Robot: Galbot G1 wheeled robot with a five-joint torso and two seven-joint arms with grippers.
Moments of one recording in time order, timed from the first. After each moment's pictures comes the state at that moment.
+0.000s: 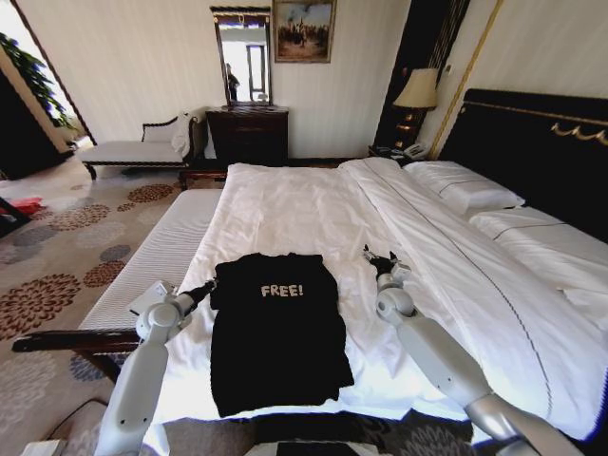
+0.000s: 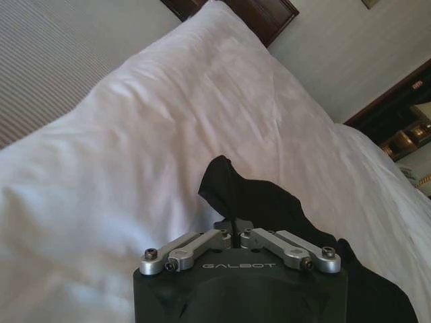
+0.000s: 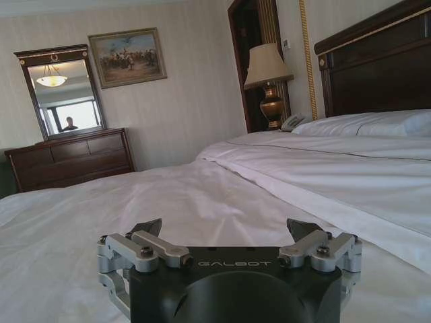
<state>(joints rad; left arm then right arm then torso) 1.02 -1.18 -0.69 -1.64 -1.18 0.68 -0.19 -0.75 0.99 0.09 1.45 0.84 0.07 0.49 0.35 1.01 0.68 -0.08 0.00</state>
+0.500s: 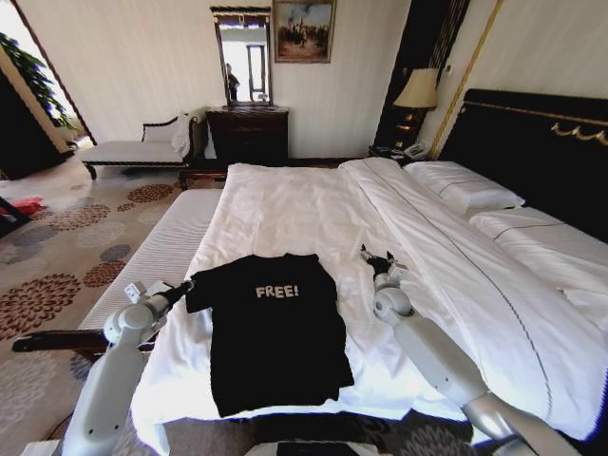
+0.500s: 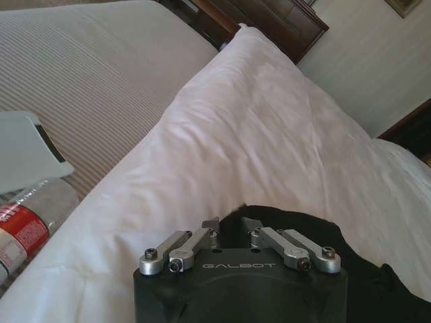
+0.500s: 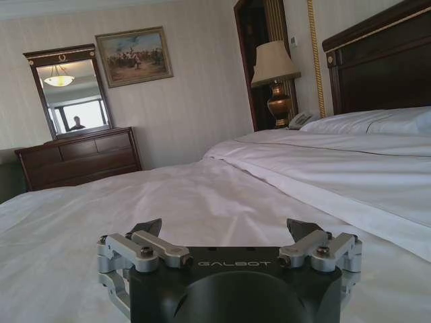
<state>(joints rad) 1.05 -1.11 -0.77 -1.64 -1.19 0.70 -0.22 -0.75 1.00 0.07 1.47 0.84 0.07 0.50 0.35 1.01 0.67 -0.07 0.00</state>
